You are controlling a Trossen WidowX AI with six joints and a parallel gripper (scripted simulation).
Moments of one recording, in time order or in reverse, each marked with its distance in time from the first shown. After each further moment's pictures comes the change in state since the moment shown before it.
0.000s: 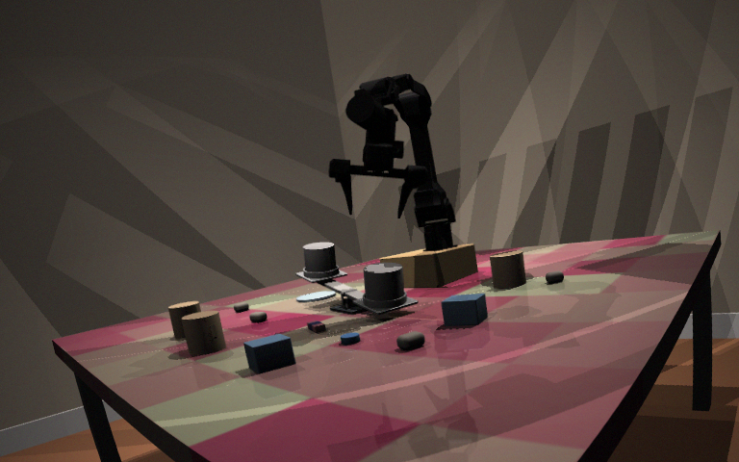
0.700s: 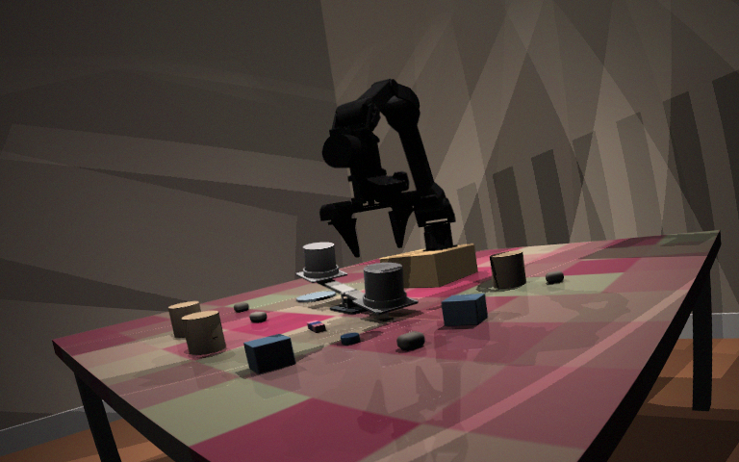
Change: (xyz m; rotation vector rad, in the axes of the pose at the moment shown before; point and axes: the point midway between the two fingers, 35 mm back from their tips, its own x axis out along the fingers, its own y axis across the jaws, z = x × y) arm 0.068 0.002 0.040 -0.465 0.059 0.257
